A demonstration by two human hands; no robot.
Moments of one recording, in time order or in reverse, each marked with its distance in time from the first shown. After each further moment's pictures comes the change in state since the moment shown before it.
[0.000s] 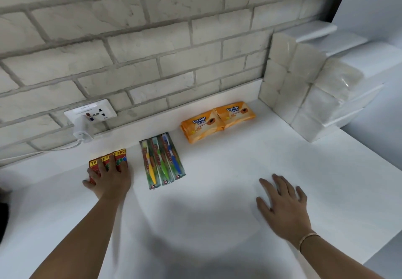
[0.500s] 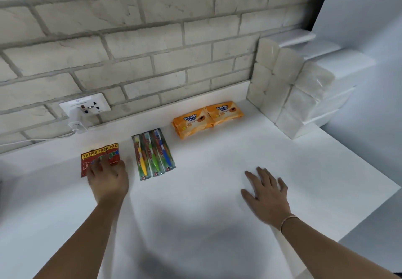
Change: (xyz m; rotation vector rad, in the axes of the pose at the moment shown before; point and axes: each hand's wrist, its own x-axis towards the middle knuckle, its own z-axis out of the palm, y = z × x) left_hand -0.058 0.001 0.003 -0.360 0.320 0.179; right_hand 0.000 -0.003 -0.017 0.042 -0.141 0.013
